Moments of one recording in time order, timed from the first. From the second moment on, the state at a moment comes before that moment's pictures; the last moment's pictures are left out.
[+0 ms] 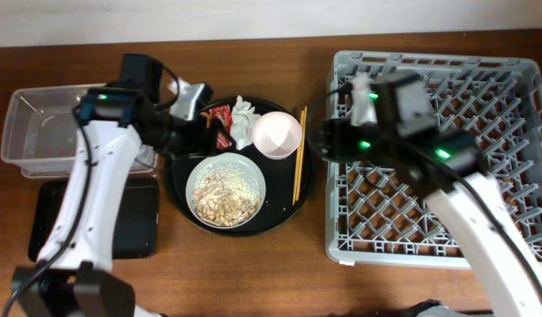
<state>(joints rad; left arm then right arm) -0.09 1.68 1.63 -1.26 0.62 0.01 0.37 1.40 1.45 -0.93 -0.20 0.34</state>
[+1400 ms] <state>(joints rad) -0.02 1.19 1.81 -1.46 0.05 -0.08 0.16 1.68 1.64 -1.18 0.99 0.43</state>
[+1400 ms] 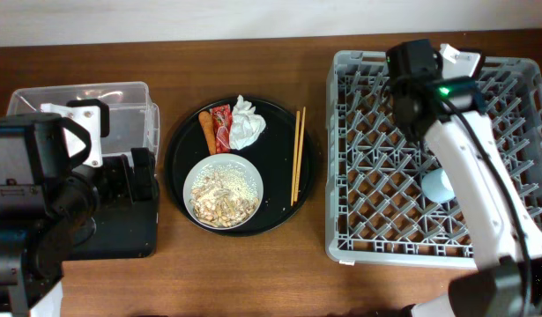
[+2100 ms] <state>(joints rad) -0.02 1.19 1.81 -1.46 0.05 -0.08 0.49 1.84 1.88 -1.29 0.43 0.35</state>
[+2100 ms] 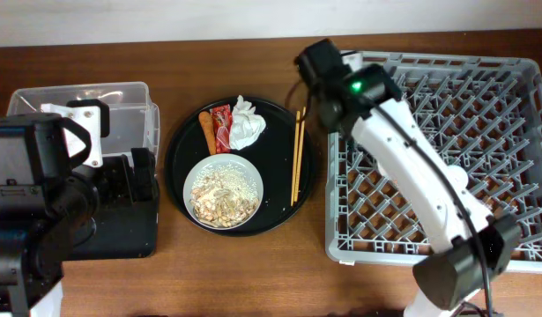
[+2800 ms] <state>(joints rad) -0.02 1.19 1.81 -1.46 0.05 -0.08 0.54 2.20 1.75 -1.02 0.08 0.51</state>
